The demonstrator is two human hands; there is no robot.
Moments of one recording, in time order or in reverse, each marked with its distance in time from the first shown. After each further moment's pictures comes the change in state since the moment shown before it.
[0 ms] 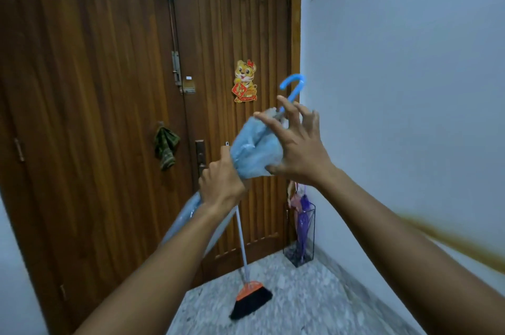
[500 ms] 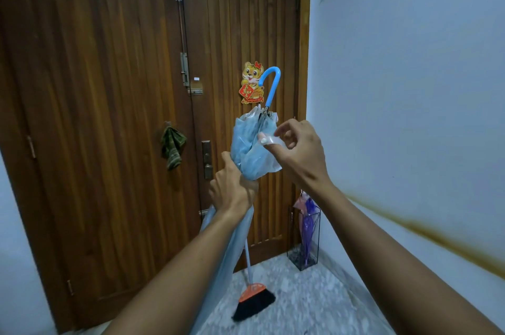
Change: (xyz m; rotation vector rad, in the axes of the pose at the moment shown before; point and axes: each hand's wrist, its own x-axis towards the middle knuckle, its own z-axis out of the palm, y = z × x) left_hand -0.004 0.005 0.018 -0.142 0.035 -0.216; right_hand 0.000 -0.031 -0.001 0.652 0.221 0.399
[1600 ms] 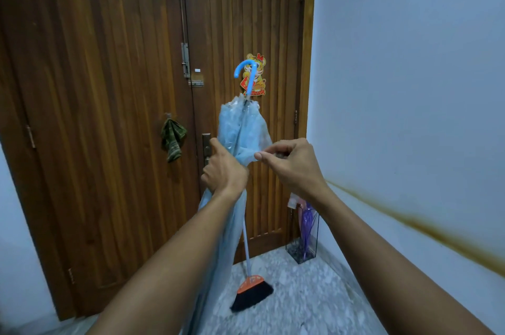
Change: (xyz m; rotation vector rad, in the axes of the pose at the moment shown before) left_hand 0.024 0.005 0.004 0.115 0.042 -0.209; right_hand -0.022 0.009 0.007 0.189 -0.219 0.066
